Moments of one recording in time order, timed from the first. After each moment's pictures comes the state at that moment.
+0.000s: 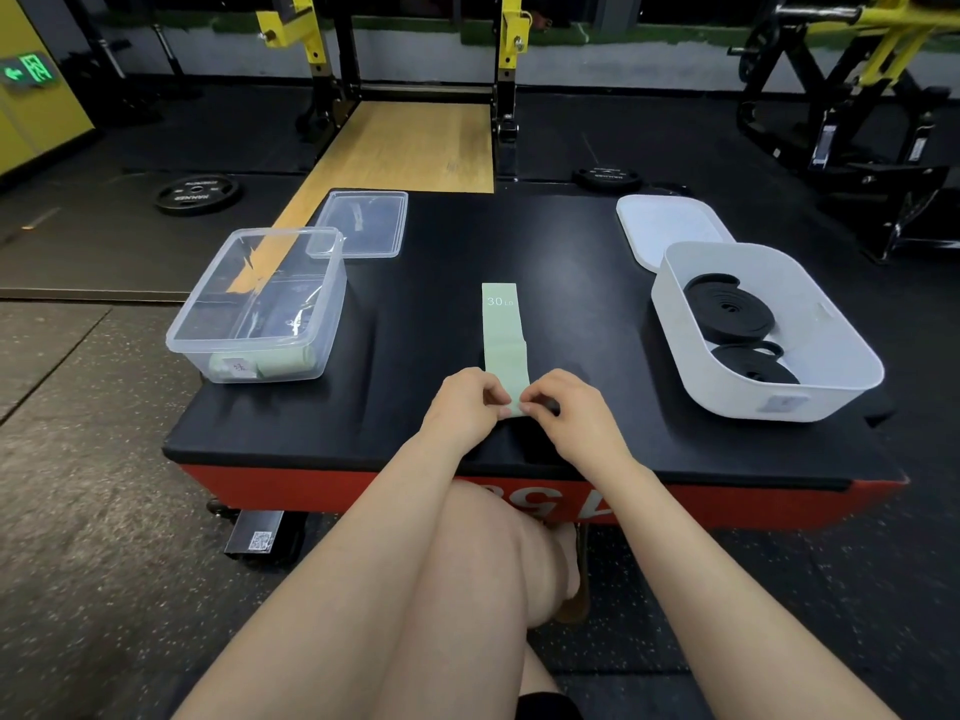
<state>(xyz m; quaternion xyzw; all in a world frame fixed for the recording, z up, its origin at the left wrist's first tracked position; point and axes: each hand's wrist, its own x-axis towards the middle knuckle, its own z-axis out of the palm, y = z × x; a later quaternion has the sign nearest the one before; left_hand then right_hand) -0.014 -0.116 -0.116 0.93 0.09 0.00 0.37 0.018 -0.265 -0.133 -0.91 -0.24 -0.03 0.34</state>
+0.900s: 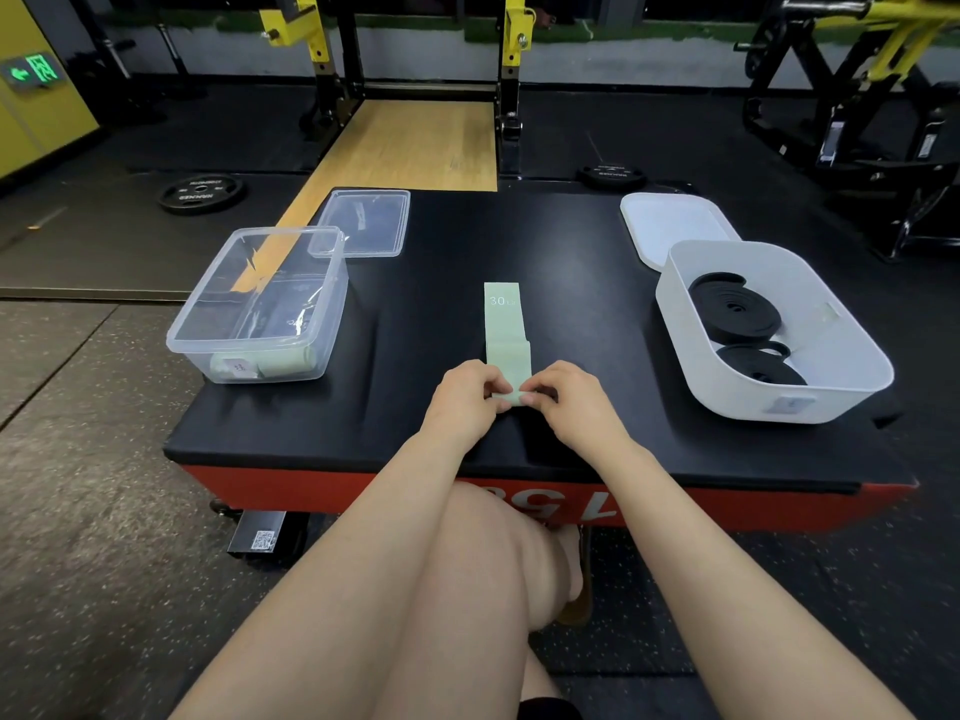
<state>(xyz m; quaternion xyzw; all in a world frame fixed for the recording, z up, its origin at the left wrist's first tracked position) -0.006 -0.115 -0.119 0.93 0.09 0.02 0.36 0.037 -0.259 -0.131 -0.93 -0.21 0.02 0.31</state>
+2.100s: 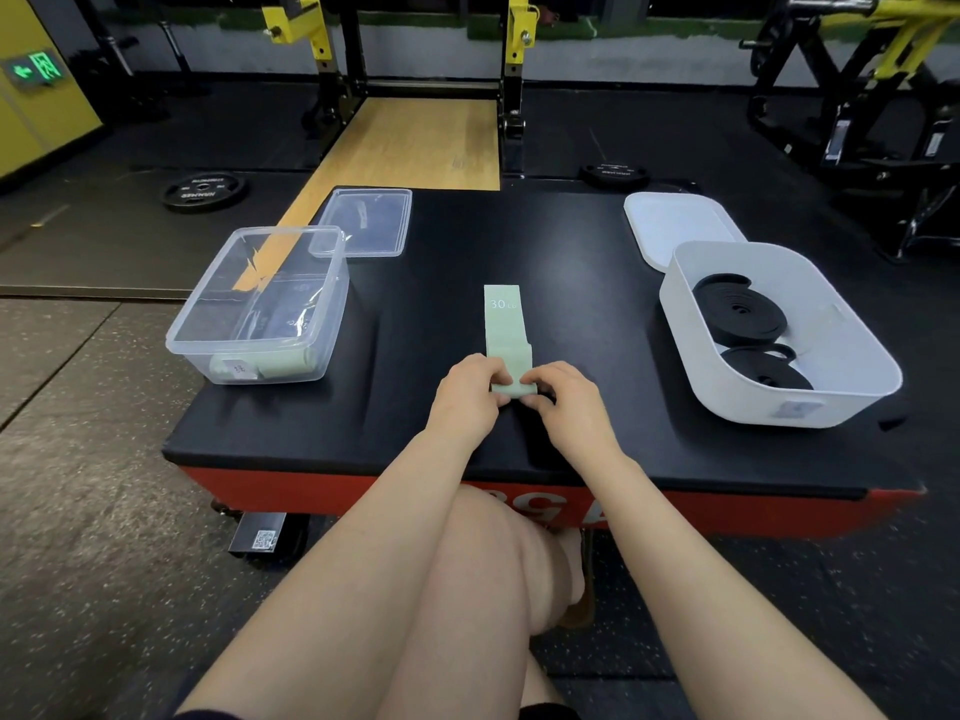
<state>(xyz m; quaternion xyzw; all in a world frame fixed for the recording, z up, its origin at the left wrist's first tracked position) 0.001 -0.117 -0.120 0.94 0.10 0.04 0.32 0.030 -0.252 -0.137 -0.91 -0.19 -0.02 0.37</state>
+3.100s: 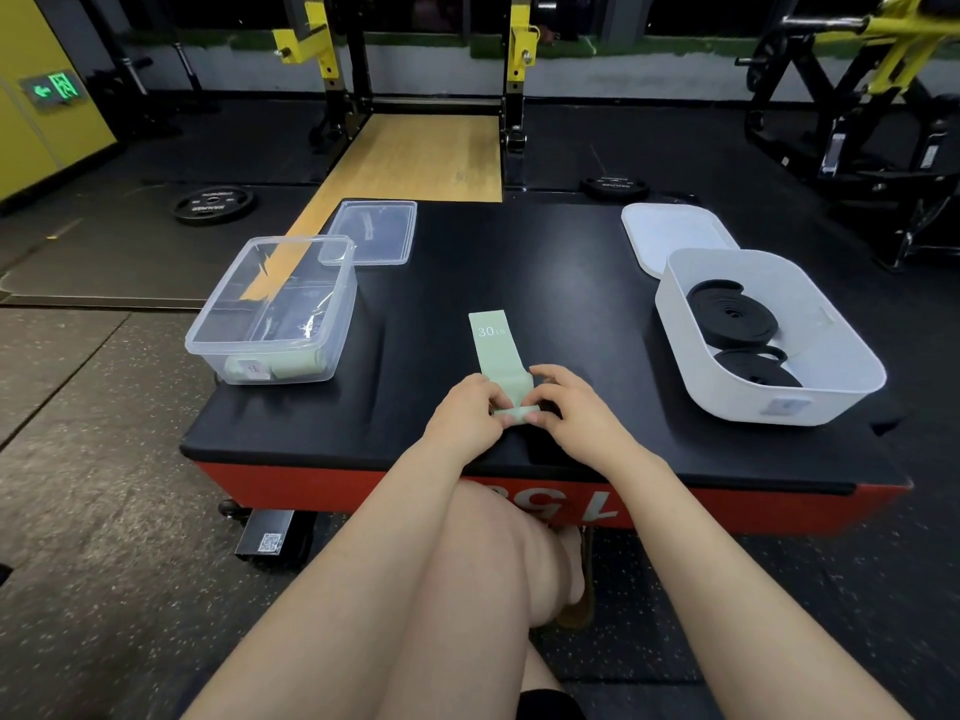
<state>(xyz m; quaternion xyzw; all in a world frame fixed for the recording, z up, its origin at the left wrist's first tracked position) -0.019 -0.116 -0.122 0.94 0.08 0.00 0.34 0.027 -0.269 -0.131 -0.91 -0.29 0.05 0.30</state>
